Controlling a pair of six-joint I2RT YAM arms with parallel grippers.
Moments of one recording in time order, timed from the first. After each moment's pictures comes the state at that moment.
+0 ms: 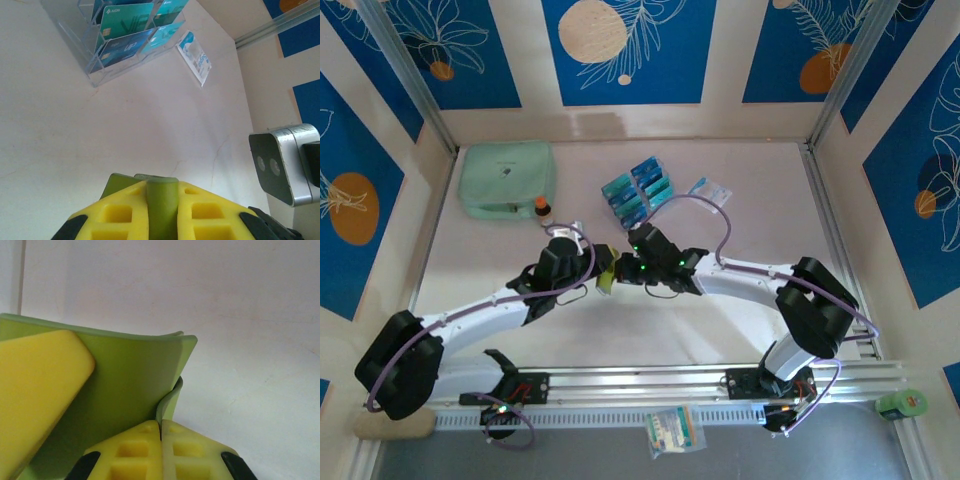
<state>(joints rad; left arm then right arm) -0.70 1.20 0.52 0.24 0.03 -0.98 0.89 1.58 0.92 -0.13 -0.12 0.90</state>
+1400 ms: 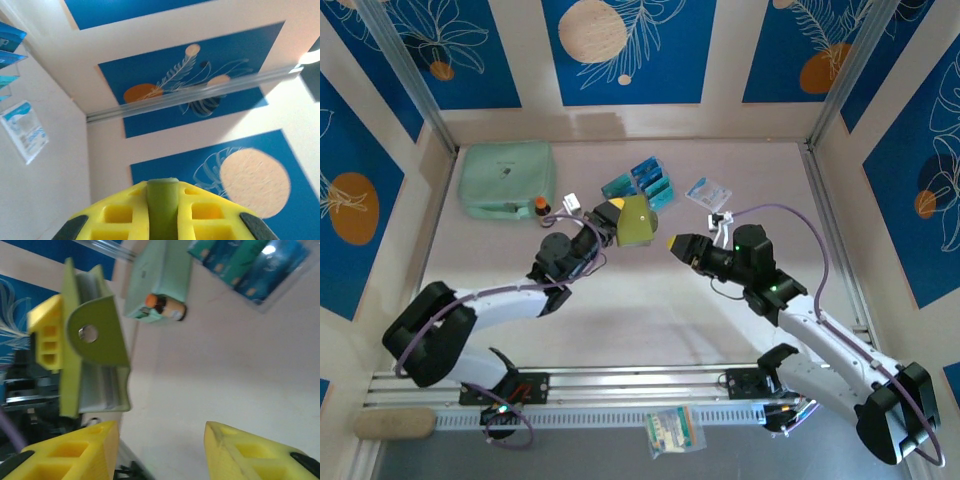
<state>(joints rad) -0.72 1.42 0.57 1.05 -0.07 -1.41 0.52 0.91 0.56 0.03 -0.43 1.03</state>
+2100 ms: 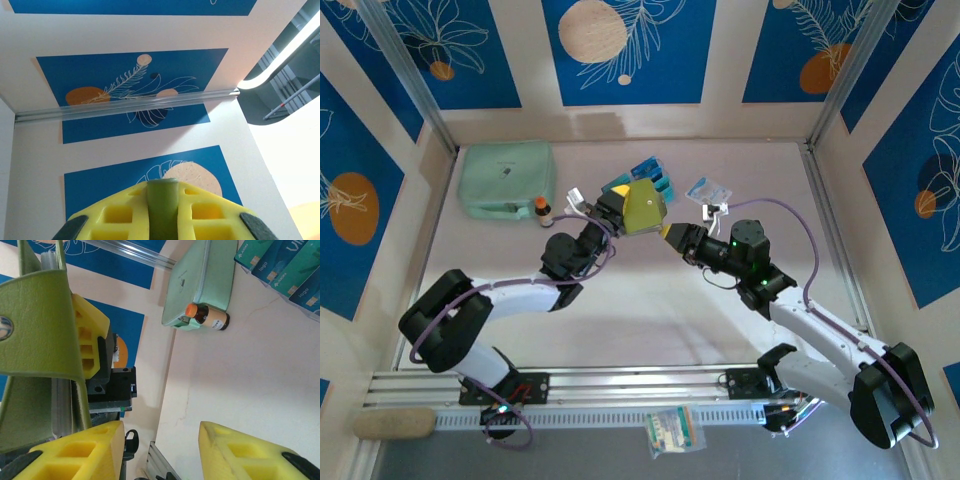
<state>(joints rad) -0.77 1.51 0.64 1.24 -0.13 -1.54 0.52 1.00 0.56 0.26 -0.47 1.15</state>
